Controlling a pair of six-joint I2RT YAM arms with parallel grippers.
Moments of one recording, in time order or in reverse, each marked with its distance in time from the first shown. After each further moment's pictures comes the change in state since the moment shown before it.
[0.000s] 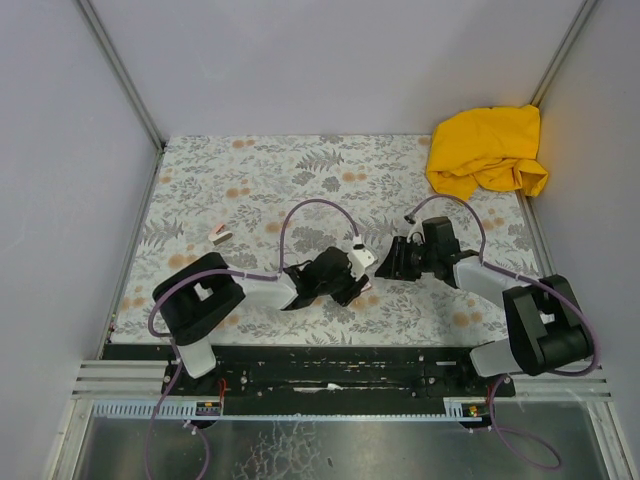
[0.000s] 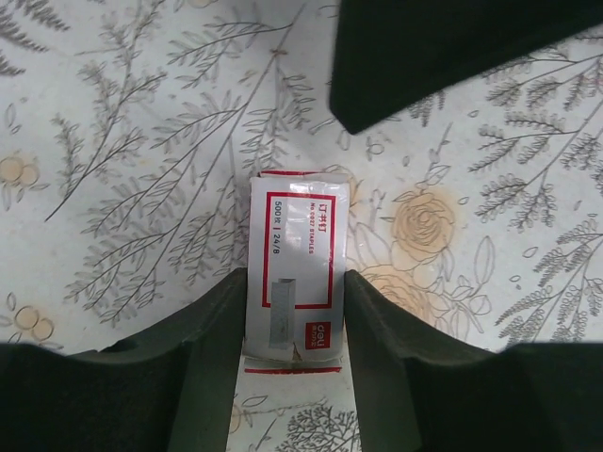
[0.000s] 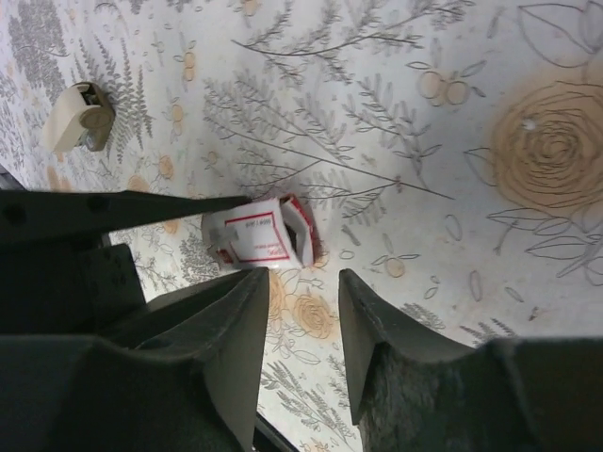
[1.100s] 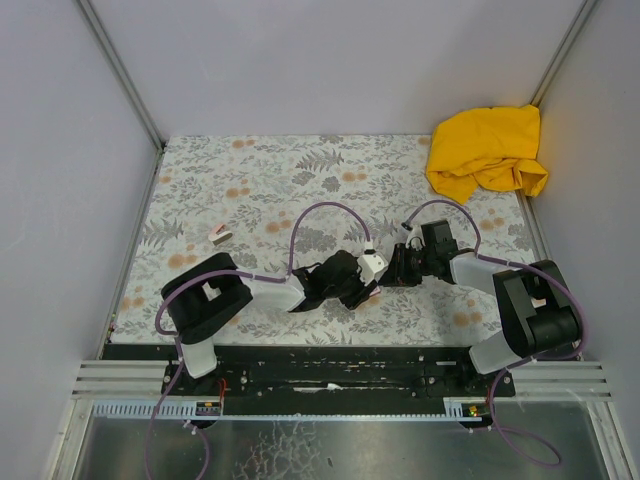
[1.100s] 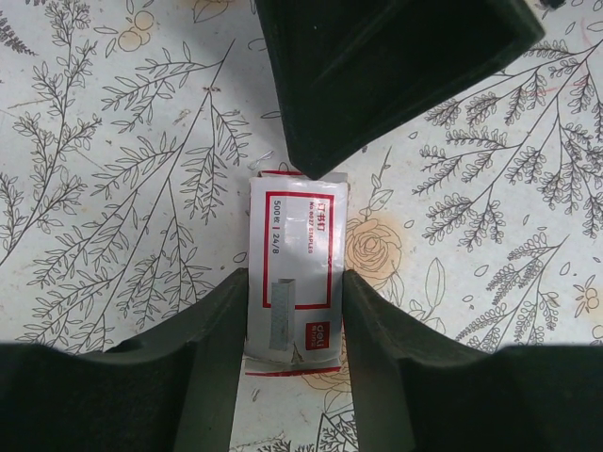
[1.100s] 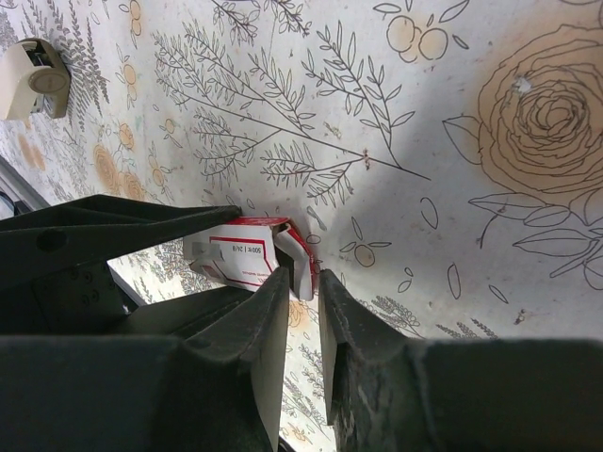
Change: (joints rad) left arm -0.051 0.046 0.051 0.003 0.018 0.039; right arm -0.042 0.118 0.008 -0.029 -0.078 -0.069
